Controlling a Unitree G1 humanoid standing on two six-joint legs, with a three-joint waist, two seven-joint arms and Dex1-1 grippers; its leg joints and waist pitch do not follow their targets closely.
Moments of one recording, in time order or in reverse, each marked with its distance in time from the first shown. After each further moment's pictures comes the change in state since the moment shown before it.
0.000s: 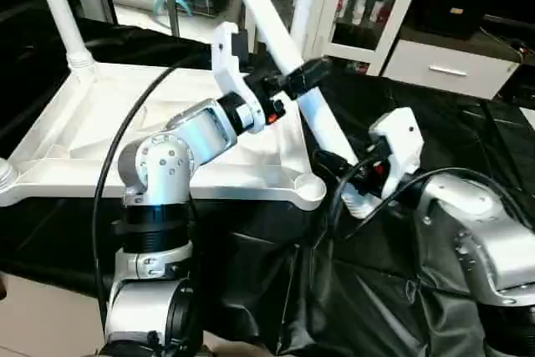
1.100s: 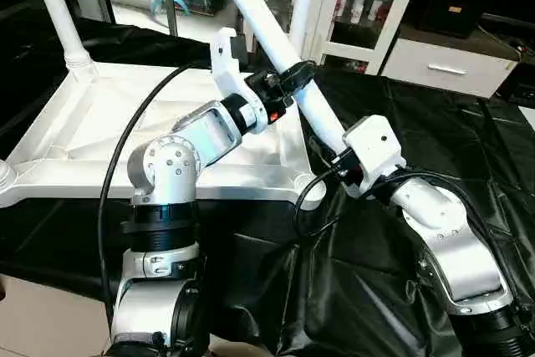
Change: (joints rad) left arm -0.001 -0.023 0.019 0.035 -0.015 -0.021 0.047; right arm 0.014 0.059 0.100 0.057 -0.251 -0.237 -0.211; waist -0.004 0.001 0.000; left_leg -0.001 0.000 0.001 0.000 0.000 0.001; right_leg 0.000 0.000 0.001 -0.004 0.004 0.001
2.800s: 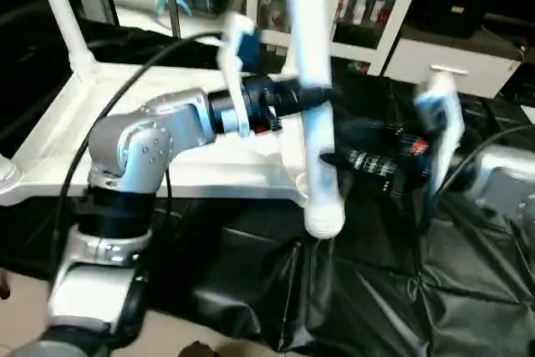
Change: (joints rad) left arm -0.032 0.345 -0.294 -0.057 -0.017 -0.007 -0.573; right arm -0.147 -0.280 -0.240 -0.053 0.768 0.603 0.496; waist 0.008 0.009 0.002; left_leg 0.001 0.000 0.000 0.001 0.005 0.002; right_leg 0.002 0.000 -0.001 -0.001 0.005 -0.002
